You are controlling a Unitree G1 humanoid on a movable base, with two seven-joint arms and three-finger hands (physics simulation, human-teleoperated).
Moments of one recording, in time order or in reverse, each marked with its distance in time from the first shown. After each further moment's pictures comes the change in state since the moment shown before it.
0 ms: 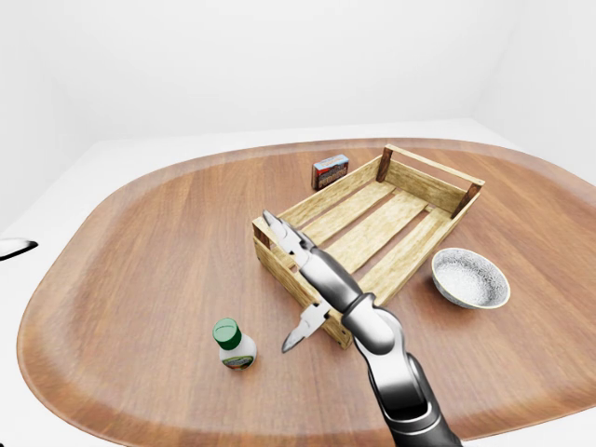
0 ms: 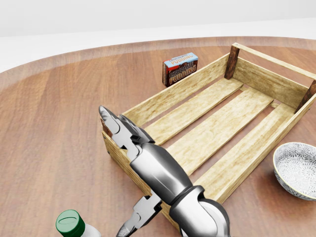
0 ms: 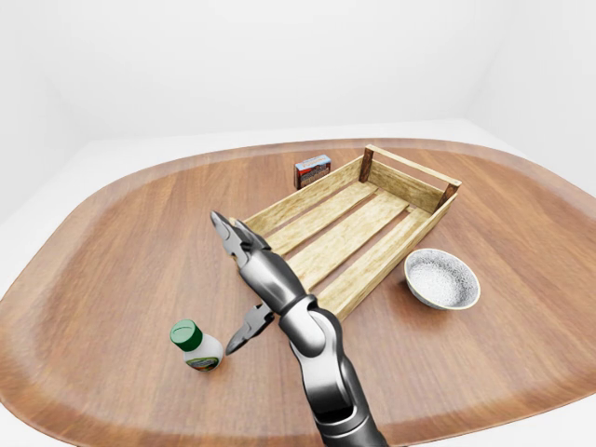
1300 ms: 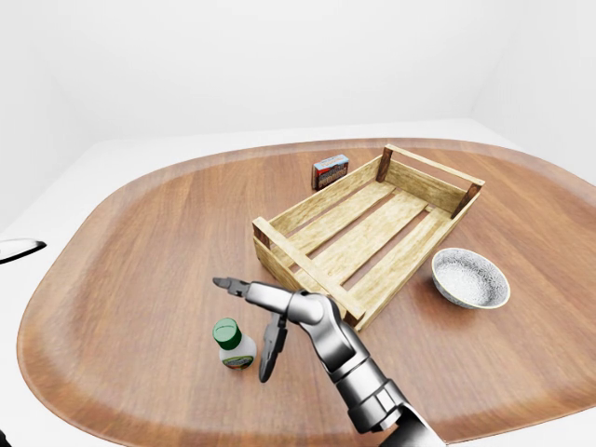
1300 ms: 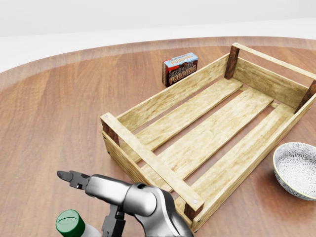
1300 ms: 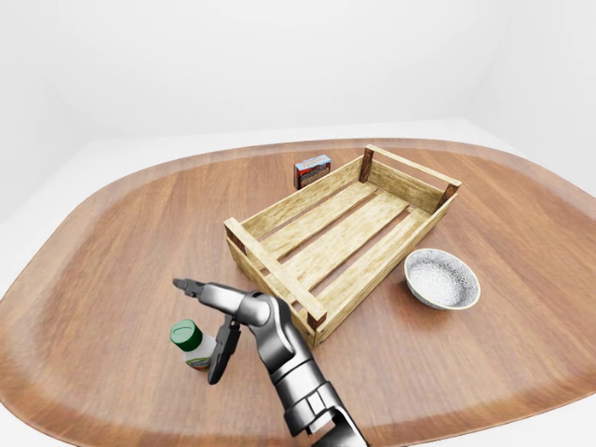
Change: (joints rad) left arm 0.001 -0.009 -0.013 0.021 0.018 0.000 -0.007; right arm -0.282 0.180 -0.012 0.735 -0.042 0.000 0.282
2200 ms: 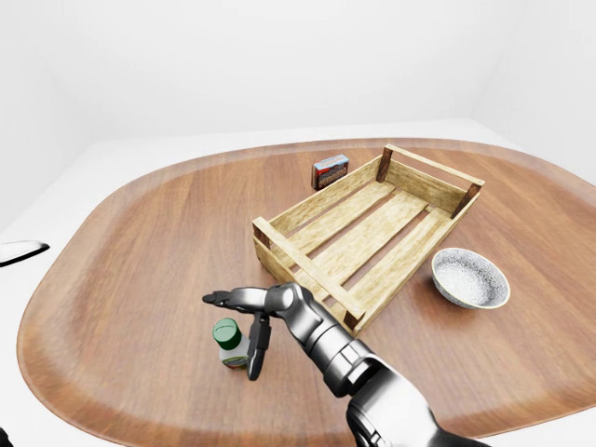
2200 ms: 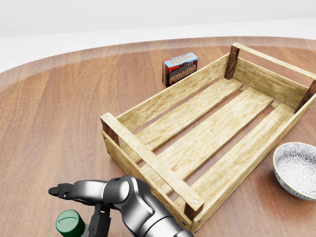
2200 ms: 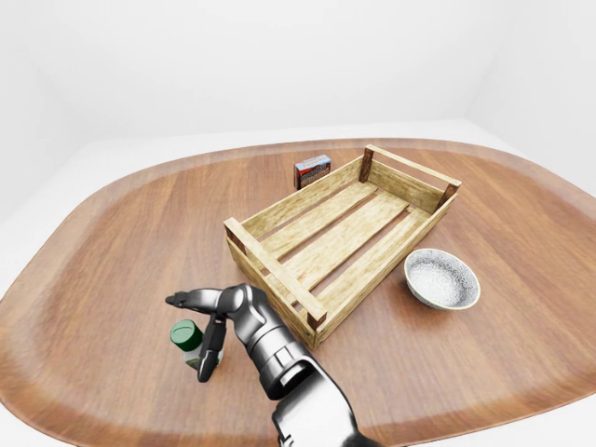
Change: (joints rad) left arm 0.006 -0.006 -0.002 0.022 0.002 0.000 -0.008; right arm -0.343 0.099 -0.080 0.557 0.003 0.000 0.000
